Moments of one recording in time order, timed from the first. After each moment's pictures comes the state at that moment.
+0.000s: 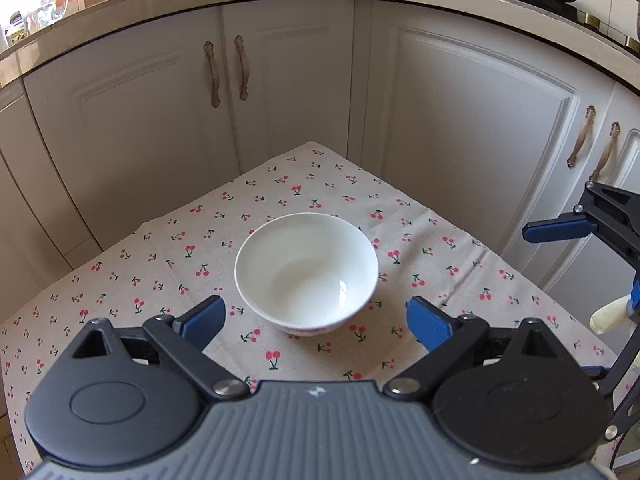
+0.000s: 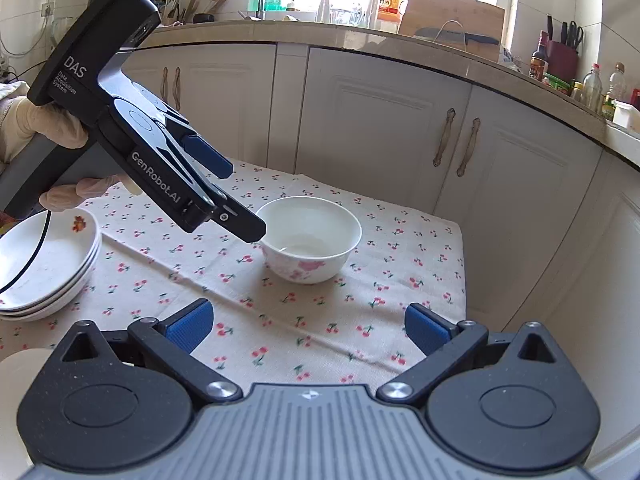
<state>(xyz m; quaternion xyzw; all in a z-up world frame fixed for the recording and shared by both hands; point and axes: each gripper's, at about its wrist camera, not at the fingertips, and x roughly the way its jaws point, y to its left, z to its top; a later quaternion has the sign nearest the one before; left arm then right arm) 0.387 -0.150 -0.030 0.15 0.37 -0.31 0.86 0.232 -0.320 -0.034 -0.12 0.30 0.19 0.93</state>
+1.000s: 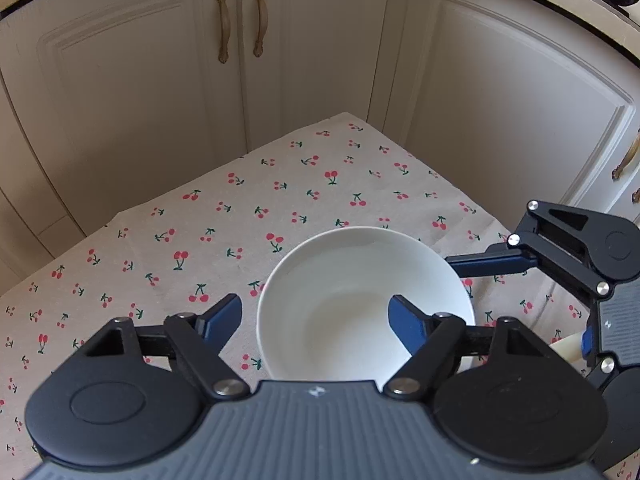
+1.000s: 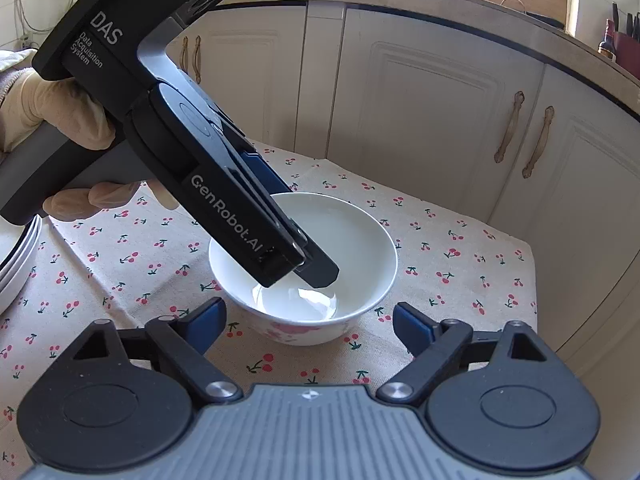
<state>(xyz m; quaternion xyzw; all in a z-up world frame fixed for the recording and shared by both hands) 0.472 -0.178 -0.081 0.13 0.43 -0.30 0.84 0.349 -0.293 -0.089 -0.14 0.32 0.25 0.90</state>
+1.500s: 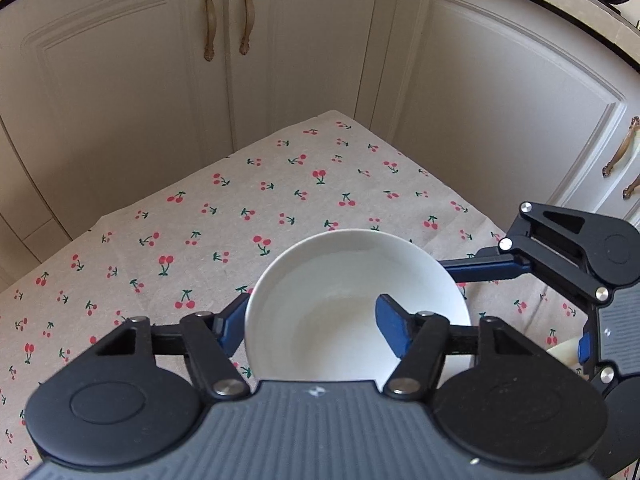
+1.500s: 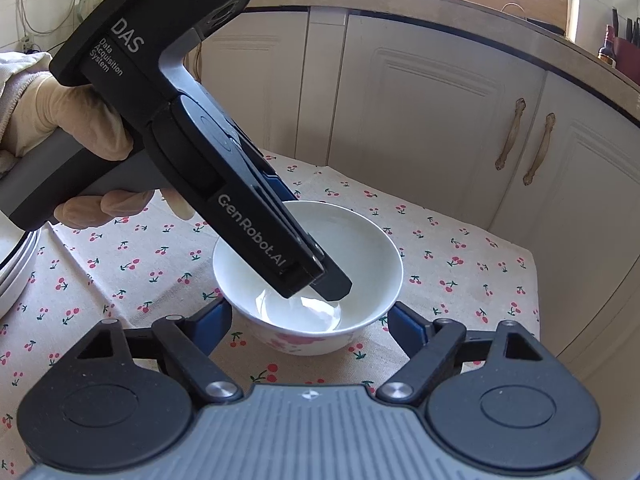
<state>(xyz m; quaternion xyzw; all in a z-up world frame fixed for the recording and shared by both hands) 0.475 -0.179 -0.086 0.13 0.43 -0.33 0.83 0.348 -0.290 -0.087 -0.14 0.31 0.26 0.91</state>
